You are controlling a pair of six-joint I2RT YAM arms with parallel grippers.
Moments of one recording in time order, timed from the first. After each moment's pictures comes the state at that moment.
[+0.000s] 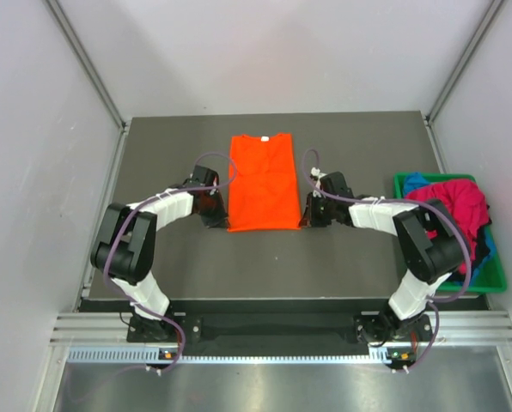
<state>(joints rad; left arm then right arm) -0.31 1.71 0.97 -0.39 0.18 -0.63 0.46 1.71 0.86 -0.05 -0.28 0.44</state>
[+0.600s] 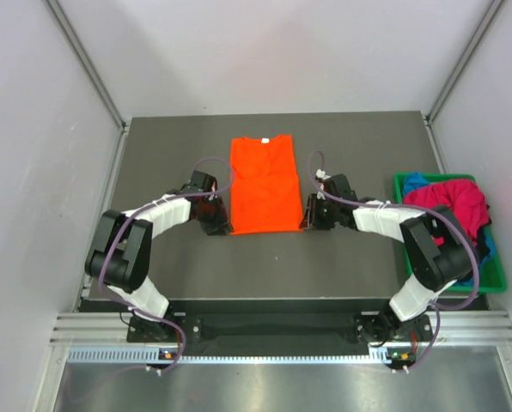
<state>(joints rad) -0.32 1.64 0.91 -0.39 0.21 -0.66 0.46 1.64 0.81 -0.07 -0.25 0.48</state>
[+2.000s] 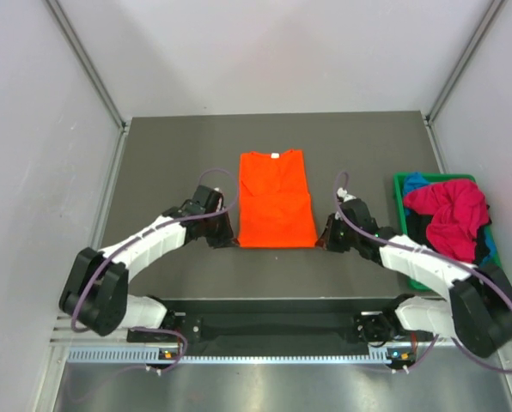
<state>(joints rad) -0.47 1.37 0.77 -0.43 0.22 -0.75 0.53 1.21 0.54 -0.16 -0.12 0.65</state>
